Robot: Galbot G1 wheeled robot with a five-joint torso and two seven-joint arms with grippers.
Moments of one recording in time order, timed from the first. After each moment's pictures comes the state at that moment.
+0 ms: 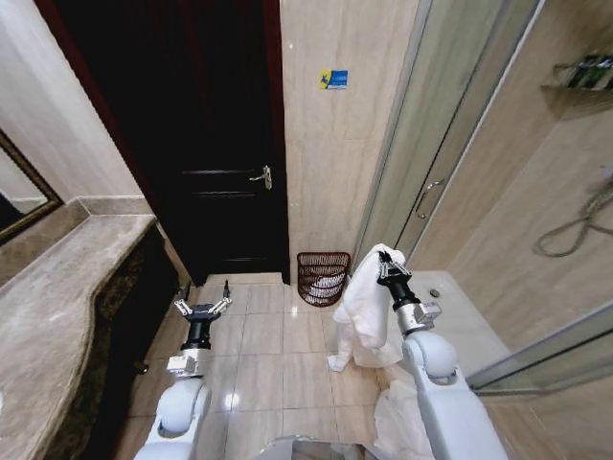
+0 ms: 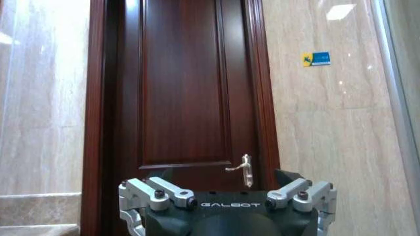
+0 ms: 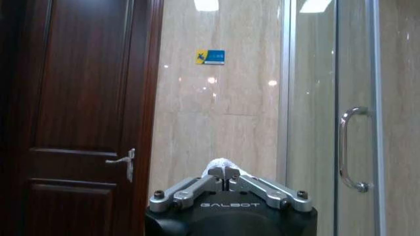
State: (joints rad) left arm 1.55 -1.43 -0.66 -1.96 -0.10 -0.38 -0.06; right arm -1.24 1.35 0.52 1.97 0.17 0.01 -0.07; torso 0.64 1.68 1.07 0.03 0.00
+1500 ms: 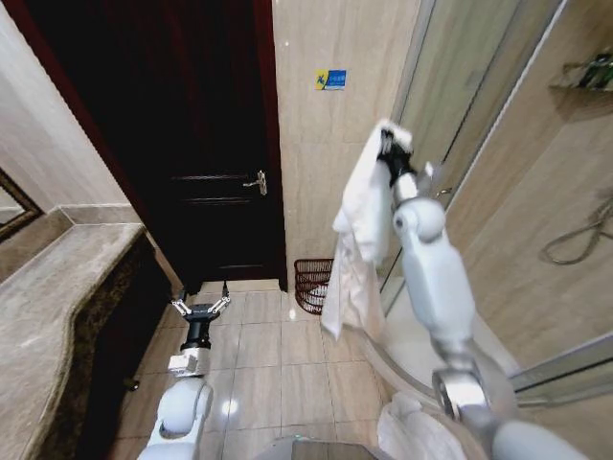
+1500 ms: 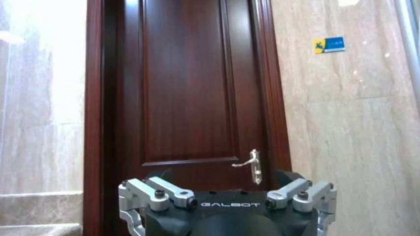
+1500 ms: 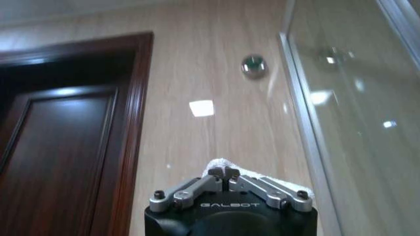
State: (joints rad) left arm 1.56 -1.48 -0.68 -1.98 -0.06 -0.34 -0.08; right arm -0.19 1.32 0.31 1.55 0.44 -0.15 0.06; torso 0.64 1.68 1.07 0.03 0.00
